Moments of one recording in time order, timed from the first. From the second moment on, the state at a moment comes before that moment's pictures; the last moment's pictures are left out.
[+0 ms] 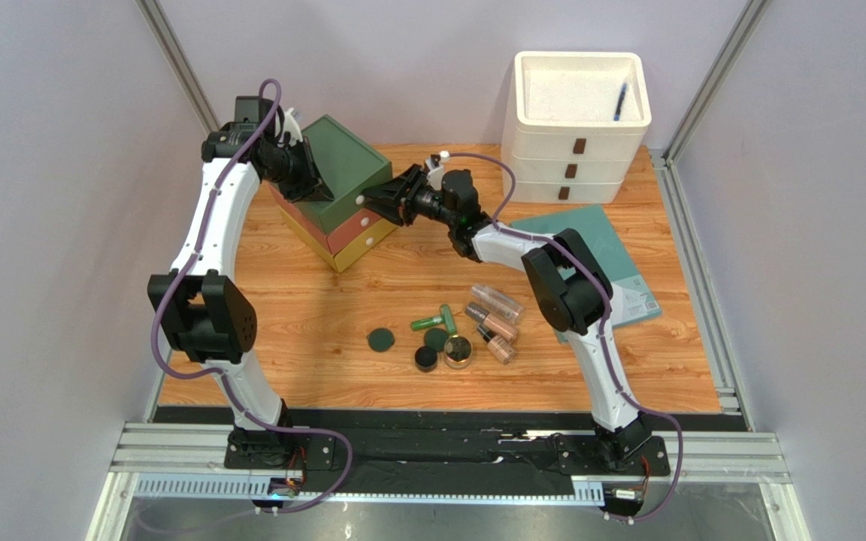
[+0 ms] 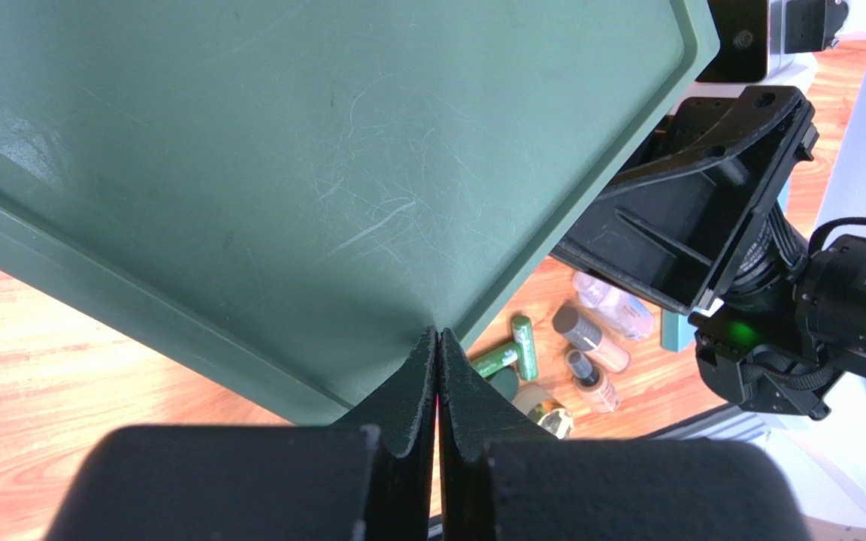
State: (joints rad) left arm -0.02 1.80 1.87 -1.03 0.40 -0.34; right arm 0.61 2.32 1.64 0.71 -0.51 1.57
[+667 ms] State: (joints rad) left arm -0.02 1.81 1.87 -1.02 0.43 -0.34; right arm 0.62 2.32 1.66 0.73 -0.53 1.58
